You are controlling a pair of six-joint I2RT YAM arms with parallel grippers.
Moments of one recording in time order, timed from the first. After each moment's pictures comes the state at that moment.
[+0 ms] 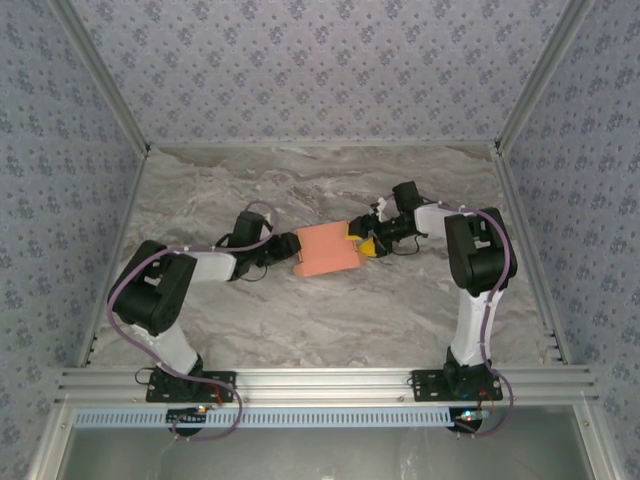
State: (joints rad) left arm -0.45 1.72 0.70 0.30 0.35 -0.77; right arm 0.22 2.01 1.18 -0.36 -0.94 0.53
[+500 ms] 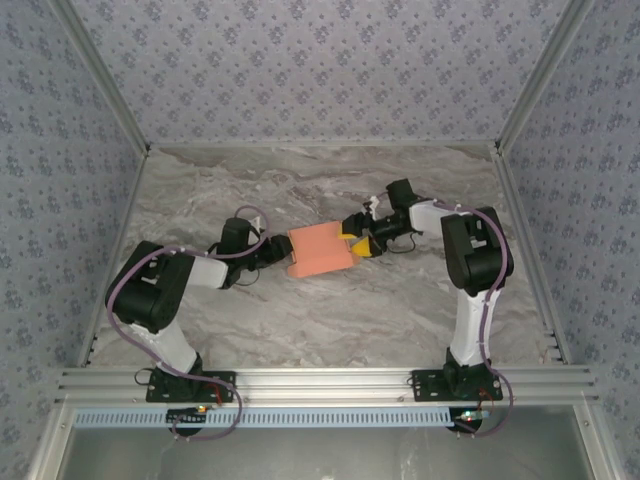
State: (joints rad) left arm -0.37 1.73 0.60 0.49 0.46 -0.80; right arm 0.29 2.02 1.24 -0.42 -1.01 0.50
